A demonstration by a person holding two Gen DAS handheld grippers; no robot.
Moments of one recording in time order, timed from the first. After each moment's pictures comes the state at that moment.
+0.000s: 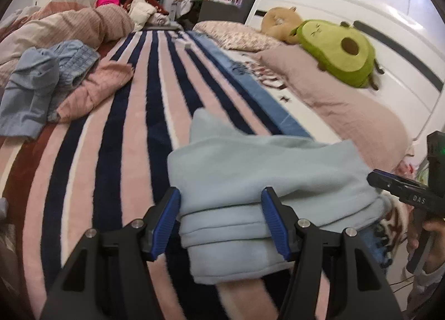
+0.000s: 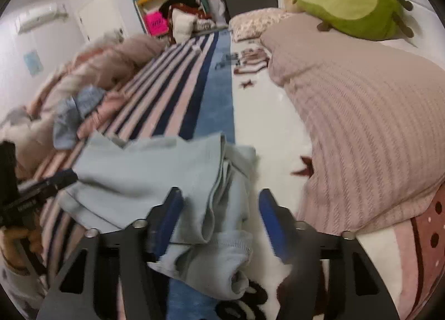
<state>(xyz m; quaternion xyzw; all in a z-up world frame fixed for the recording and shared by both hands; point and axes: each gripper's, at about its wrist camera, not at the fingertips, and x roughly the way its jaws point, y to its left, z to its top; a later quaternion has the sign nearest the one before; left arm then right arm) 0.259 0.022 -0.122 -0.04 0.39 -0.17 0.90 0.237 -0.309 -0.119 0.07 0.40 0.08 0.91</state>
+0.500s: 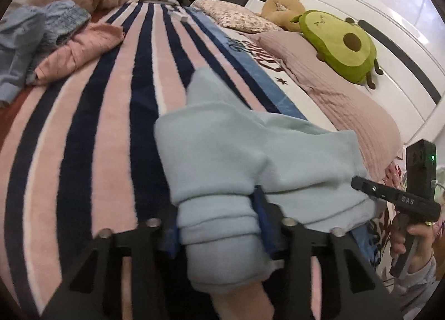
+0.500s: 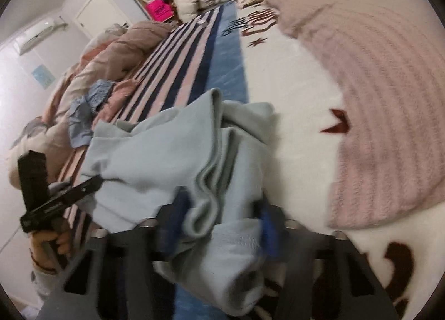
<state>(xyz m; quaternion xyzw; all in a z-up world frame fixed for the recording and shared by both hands) 0.264 0.020 -0.147 -0.09 0.43 -0.21 0.87 0.250 -0.316 -0.145 0.16 0.44 0.15 0.87</state>
